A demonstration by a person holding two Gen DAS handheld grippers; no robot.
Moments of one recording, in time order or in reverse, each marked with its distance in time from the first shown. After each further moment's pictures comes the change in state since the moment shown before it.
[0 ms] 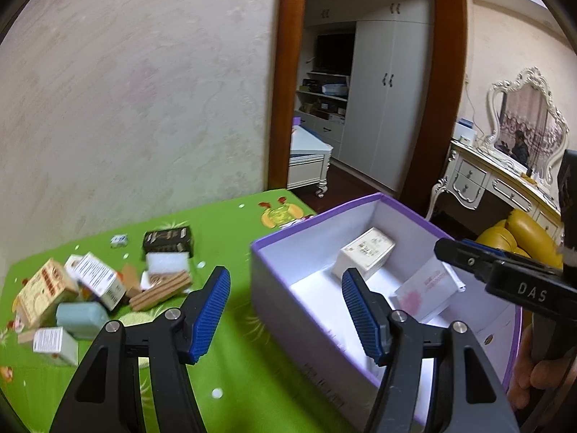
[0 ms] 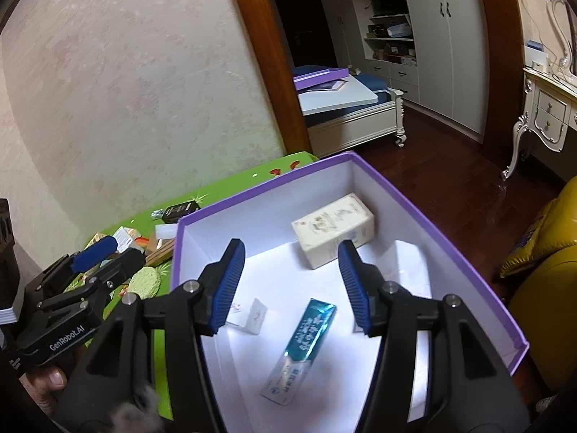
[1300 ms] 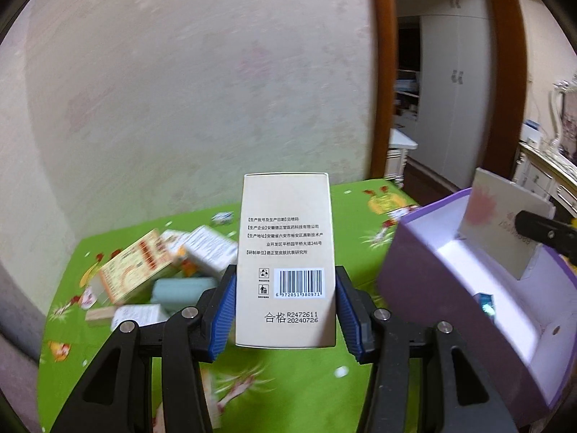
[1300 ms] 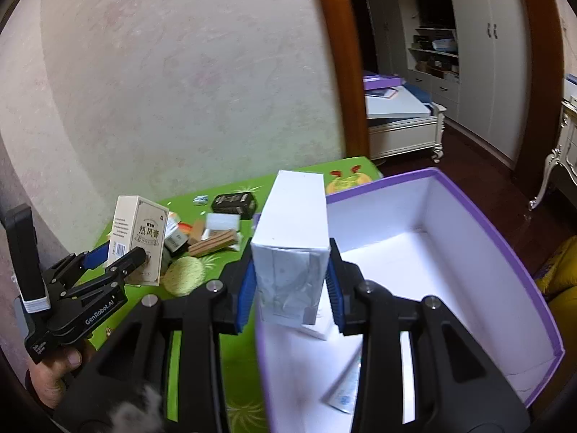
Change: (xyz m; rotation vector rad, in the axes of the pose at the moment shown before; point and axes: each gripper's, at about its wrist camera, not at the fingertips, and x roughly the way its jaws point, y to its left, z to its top) left arm -0.015 0.066 -0.013 -0.012 0.000 0.245; right arm 0.014 0.066 0.004 -0.102 -0.002 0.076
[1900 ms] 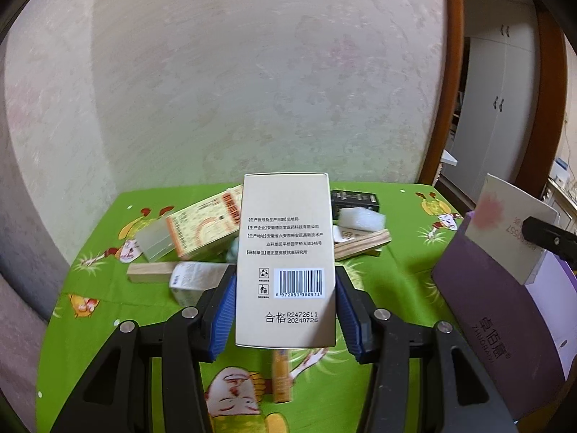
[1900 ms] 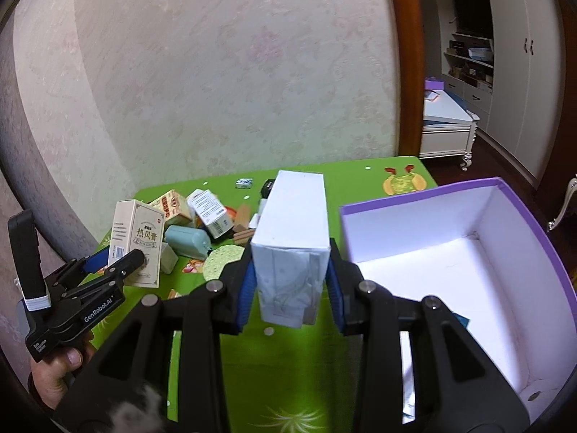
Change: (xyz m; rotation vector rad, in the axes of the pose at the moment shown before) left arm -0.013 0.092 -0.041 -0.174 0.034 0.115; right arm 0.021 0.081 -0.011 -0.103 0.040 0.078
